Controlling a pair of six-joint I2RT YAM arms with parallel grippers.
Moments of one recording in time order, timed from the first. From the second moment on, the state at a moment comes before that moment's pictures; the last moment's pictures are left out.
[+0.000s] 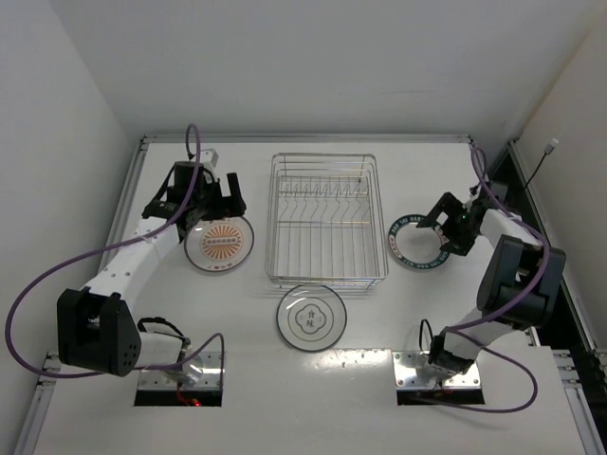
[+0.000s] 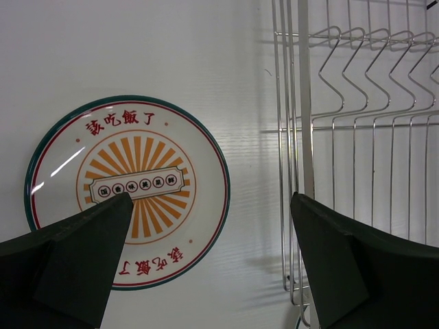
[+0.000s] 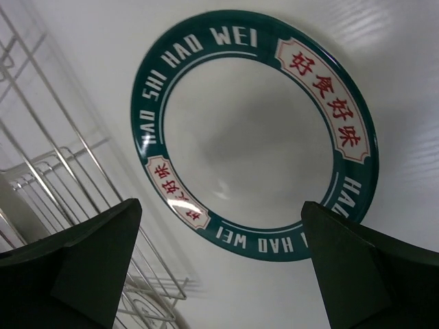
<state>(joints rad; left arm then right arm) -0.17 1.31 1.02 -0.37 0.06 -0.29 -0.36 1.62 0.94 -0.42 -0.40 0.36</state>
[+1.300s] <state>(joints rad) -0.17 1.38 1.05 -0.38 0.08 -0.29 -0.51 1.90 0.98 -0.42 -0.61 0.35</state>
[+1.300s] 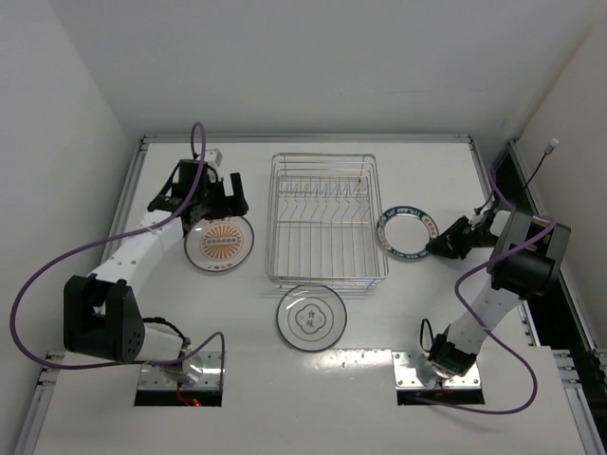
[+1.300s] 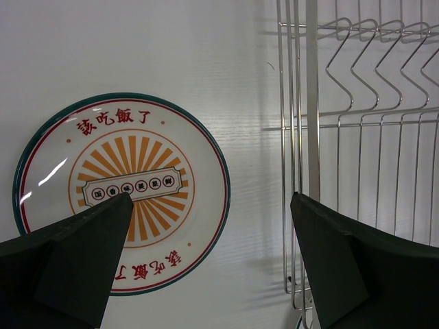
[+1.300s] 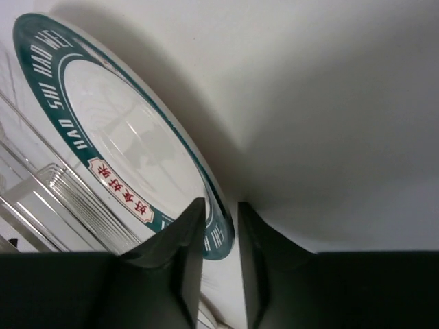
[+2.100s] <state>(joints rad) -0.17 1.44 1.05 -0.40 0.06 -0.30 -0.45 1.69 1.03 -0.49 -0.49 0.34</state>
